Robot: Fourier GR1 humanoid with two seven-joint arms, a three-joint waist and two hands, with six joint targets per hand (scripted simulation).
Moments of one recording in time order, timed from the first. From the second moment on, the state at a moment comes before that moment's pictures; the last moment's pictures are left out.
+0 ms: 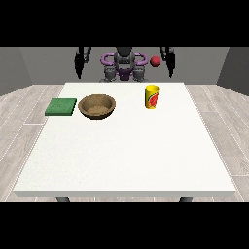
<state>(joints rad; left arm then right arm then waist) 0.03 0.12 0.02 -1.58 -0.02 -0.01 0.03 0.00 -0.10 0.02 -1.56 -0.02 0.00 0.01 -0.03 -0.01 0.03</state>
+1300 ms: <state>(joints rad) 0.01 0.08 -0.07 -1.78 0.06 -0.02 -0.13 -0.12 -0.13 -0.13 -1.54 -0.14 0.05 -0.15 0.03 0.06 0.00</state>
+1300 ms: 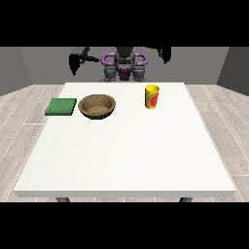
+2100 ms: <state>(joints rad) -0.26 0.10 0.09 -1.29 -0.02 0.02 -0.41 -0.24 -0.20 -0.19 -1.31 -0.16 0.16 -0.30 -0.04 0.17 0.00</state>
